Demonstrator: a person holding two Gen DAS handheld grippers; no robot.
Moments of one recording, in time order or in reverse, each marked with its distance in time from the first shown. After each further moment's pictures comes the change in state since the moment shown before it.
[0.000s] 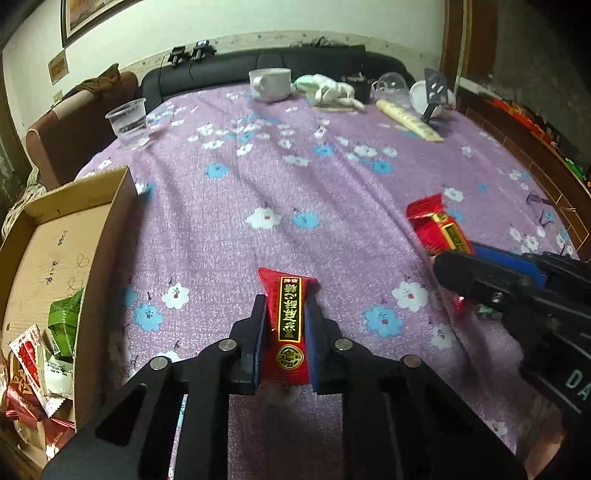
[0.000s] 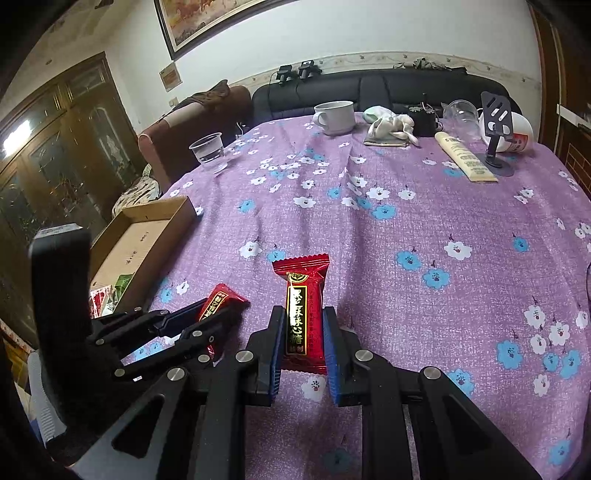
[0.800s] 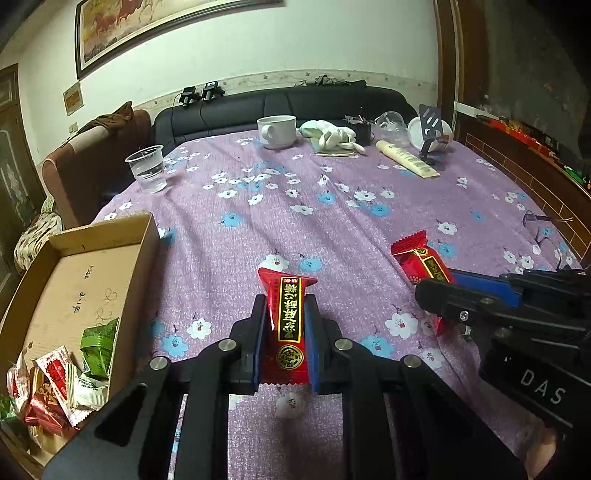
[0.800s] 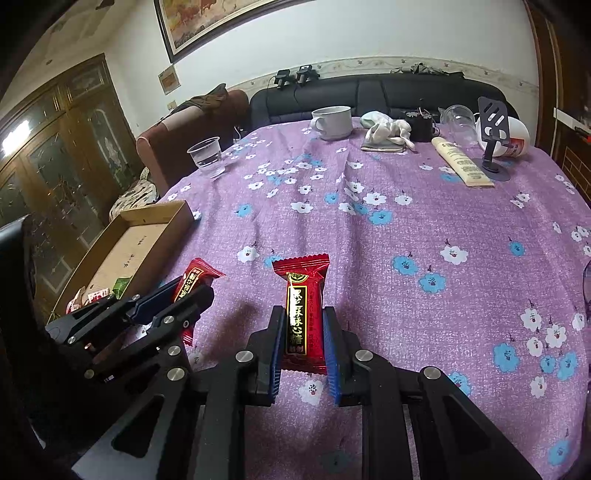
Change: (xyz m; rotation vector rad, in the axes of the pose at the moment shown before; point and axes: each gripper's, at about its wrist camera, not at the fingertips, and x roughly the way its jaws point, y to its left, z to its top) left arm -0.024 -0.003 0.005 0.022 -0.154 0.052; right arm -0.001 0.000 0.001 -0.002 -0.019 -0.016
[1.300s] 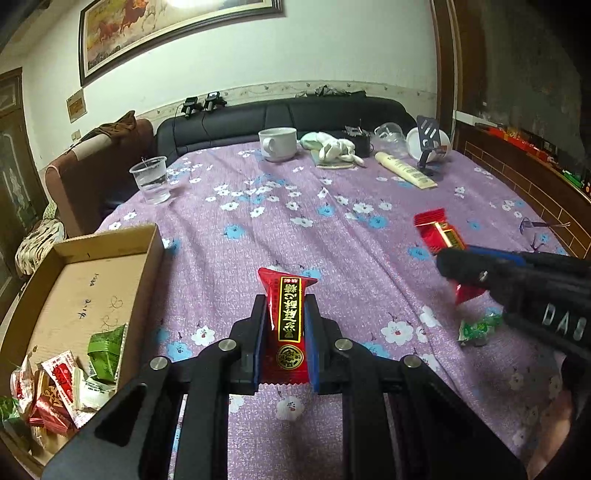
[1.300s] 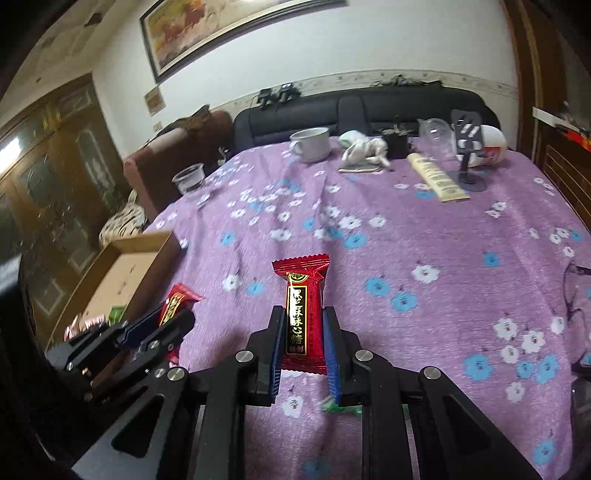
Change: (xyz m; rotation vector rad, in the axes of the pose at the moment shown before) left arm -0.011 0.000 0.001 -0.002 -0.049 0.005; right arm -0.021 -0.014 0.010 0.066 -0.078 -0.050
